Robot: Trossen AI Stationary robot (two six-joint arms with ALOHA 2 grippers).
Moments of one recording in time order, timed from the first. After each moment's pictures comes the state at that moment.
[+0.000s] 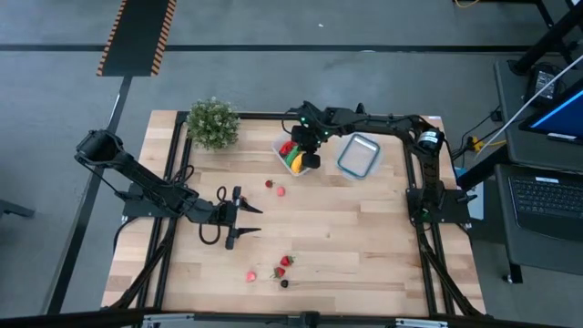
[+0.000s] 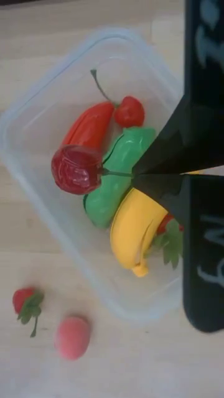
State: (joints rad) left arm -0.46 1.19 0.35 0.59 -0.44 -0.04; right arm -0.45 2.00 1.51 -0.57 -0.22 -0.40
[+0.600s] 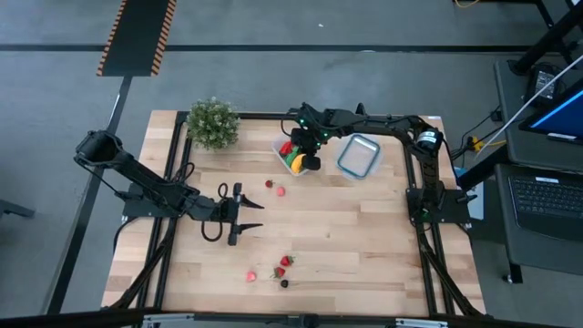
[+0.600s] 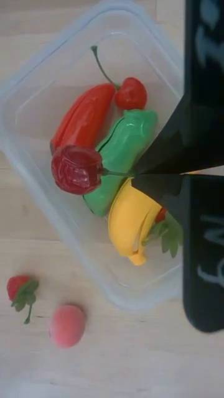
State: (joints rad) left arm -0.42 1.19 0.35 0.59 -0.44 -0.02; right arm -0.44 2.01 1.51 -0.58 -0.24 -0.41
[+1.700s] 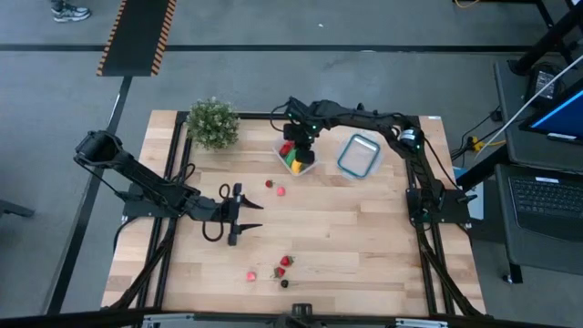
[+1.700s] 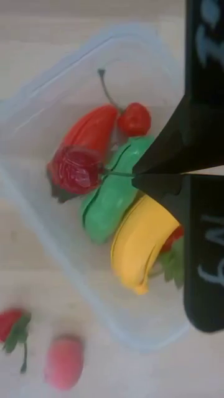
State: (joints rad) left arm -0.42 1.19 0.35 0.55 -0.44 -0.04; right arm -0.46 2.20 1.83 -0.85 -0.19 -0.45
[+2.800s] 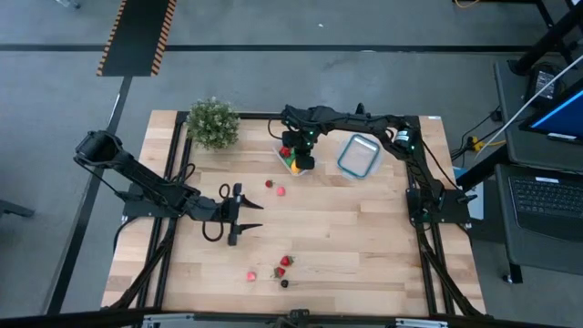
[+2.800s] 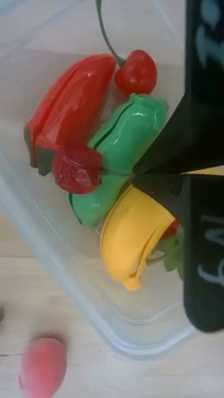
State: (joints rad) left arm -0.42 1.19 0.35 0.55 -0.44 -0.05; right arm -0.43 2.25 1.83 -0.87 -0.20 -0.45
